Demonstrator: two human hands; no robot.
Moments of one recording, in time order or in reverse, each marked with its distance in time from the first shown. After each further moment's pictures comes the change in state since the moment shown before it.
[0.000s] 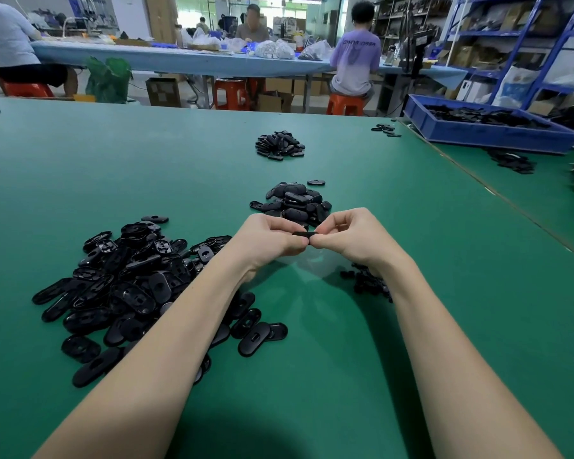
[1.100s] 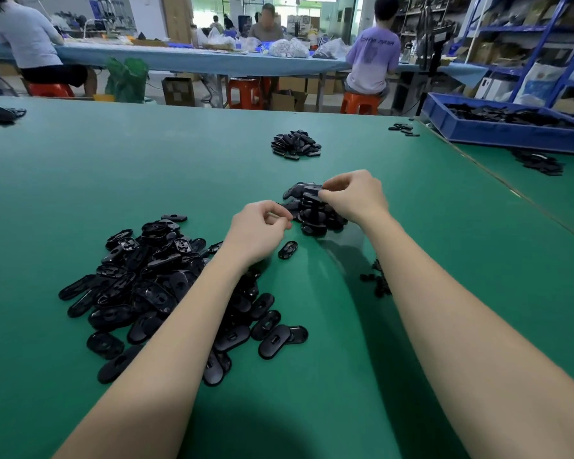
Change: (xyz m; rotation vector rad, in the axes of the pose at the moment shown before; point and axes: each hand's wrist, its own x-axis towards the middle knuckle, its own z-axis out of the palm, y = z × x) left_hand 0.012 -0.006 -0.033 0.385 0.248 0.166; right_hand 0.068 -0.034 0.013 -0.257 0.245 -0.011
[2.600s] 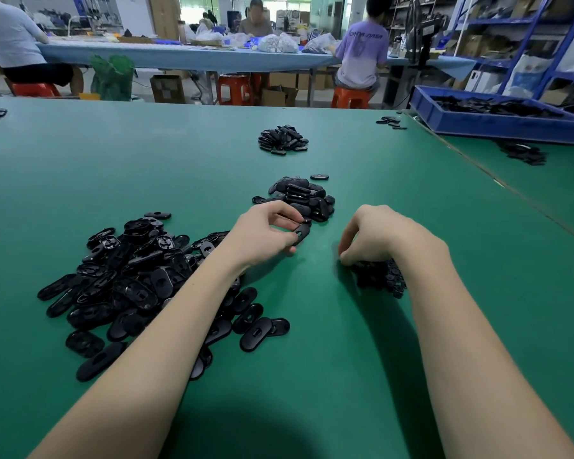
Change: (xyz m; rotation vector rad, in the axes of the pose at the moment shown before) left_hand -0.012 0.010 0.018 -0.117 -0.218 0.000; right_hand -0.063 0.027 -0.049 -0.526 -0.383 0.060
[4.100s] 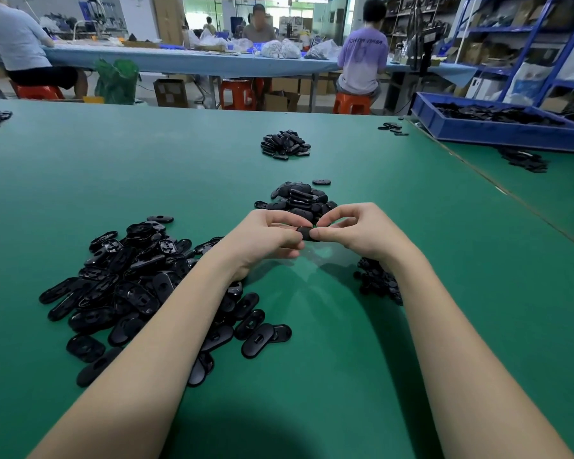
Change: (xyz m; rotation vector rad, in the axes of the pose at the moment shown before) left_hand 0.001 0.005 -0.004 -0.282 -0.125 -0.087; right_hand 0.010 -0.006 0.016 0.729 0.102 -0.146
